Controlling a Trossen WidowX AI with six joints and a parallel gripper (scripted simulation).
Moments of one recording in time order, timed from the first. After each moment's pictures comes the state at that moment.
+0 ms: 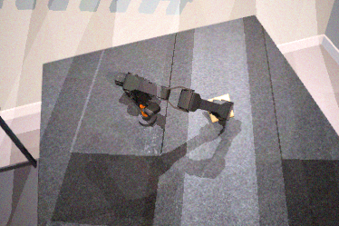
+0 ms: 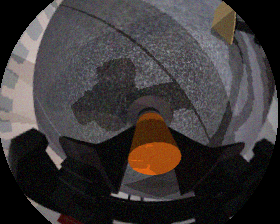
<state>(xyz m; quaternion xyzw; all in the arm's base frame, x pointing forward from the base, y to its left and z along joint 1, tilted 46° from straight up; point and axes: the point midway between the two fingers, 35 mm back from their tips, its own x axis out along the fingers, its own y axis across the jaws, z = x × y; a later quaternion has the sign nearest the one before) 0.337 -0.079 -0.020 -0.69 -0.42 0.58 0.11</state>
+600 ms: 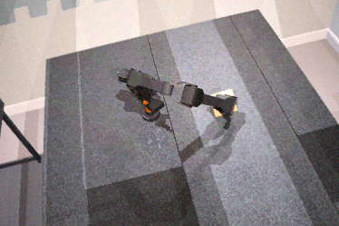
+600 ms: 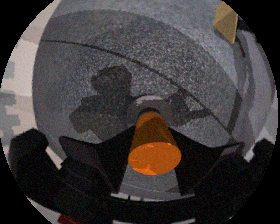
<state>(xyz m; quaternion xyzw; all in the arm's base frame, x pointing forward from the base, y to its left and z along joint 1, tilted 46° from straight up) 0.337 -0.075 -0.023 -0.69 -0.42 0.58 0.11</state>
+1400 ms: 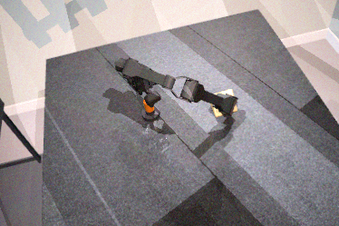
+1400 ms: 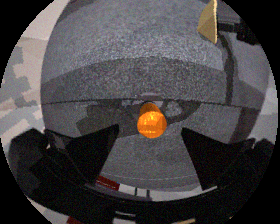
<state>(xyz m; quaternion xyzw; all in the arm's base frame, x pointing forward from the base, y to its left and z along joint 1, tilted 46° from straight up) 0.342 -0.113 0.014 -0.69 -0.40 0.59 0.14</state>
